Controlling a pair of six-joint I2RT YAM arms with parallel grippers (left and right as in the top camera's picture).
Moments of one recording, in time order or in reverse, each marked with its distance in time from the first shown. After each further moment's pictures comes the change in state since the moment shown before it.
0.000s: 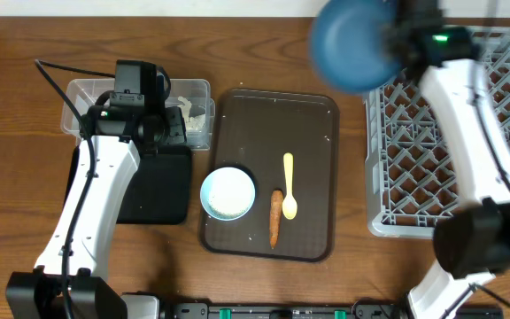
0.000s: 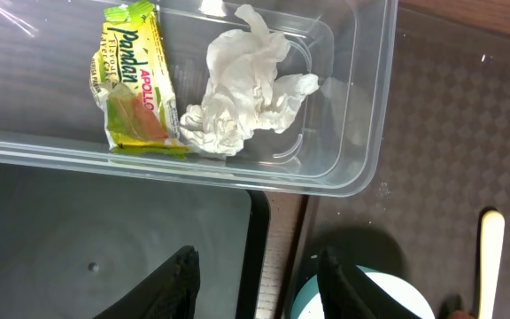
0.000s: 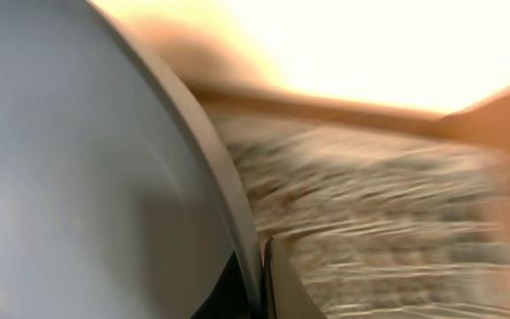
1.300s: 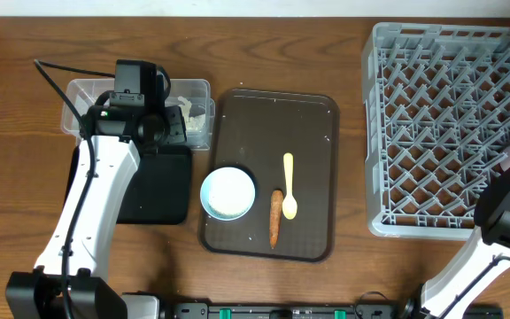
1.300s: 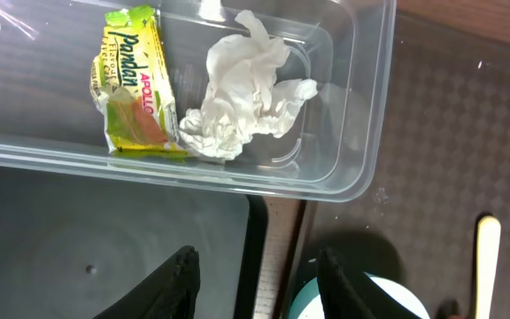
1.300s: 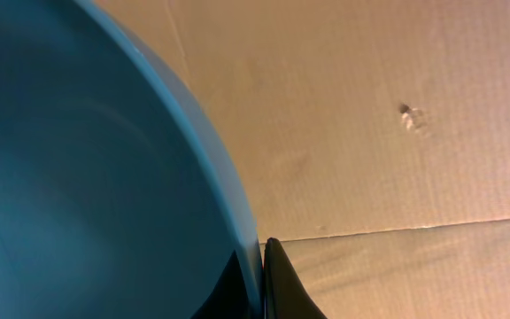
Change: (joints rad) left arm 0.000 0.000 0.000 0.010 0.000 -0.013; right arm -0.491 0.235 0.007 0.499 0.459 -0.683
